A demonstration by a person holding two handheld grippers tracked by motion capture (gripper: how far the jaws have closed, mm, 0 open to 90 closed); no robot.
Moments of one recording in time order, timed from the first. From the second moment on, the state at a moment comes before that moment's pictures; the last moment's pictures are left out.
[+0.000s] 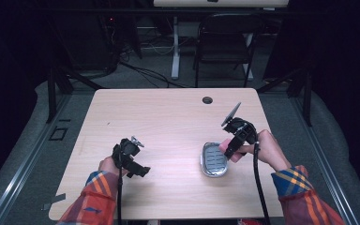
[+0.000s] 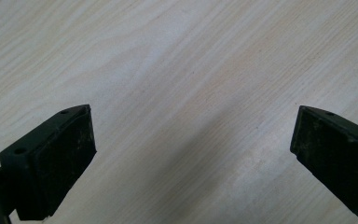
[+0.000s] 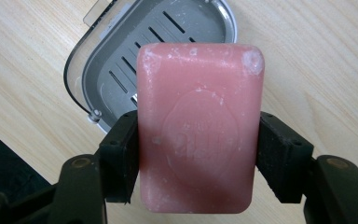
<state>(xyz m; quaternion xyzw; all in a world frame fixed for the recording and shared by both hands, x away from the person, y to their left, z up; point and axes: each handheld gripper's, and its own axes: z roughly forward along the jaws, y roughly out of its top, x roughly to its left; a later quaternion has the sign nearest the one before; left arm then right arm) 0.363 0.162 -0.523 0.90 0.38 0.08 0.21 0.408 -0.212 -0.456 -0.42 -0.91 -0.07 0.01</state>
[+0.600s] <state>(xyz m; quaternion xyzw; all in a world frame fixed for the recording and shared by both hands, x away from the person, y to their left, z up) 0.363 0.162 -0.523 0.90 0.38 0.08 0.21 0.410 -0.197 -0.463 -0.41 -0.91 -0.05 0.02</state>
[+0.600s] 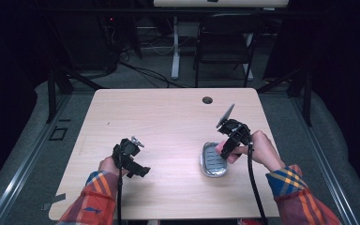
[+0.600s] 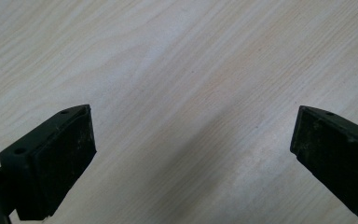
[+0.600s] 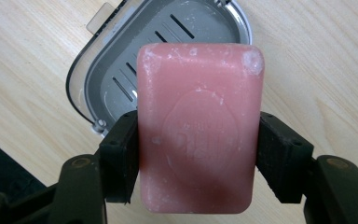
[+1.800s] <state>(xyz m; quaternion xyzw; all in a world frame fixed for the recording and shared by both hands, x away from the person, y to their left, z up) 0.363 0.163 -0.524 0.90 0.38 0.08 0.21 0.418 -0.173 -0.490 -0.45 -0.89 -0.04 0.04</state>
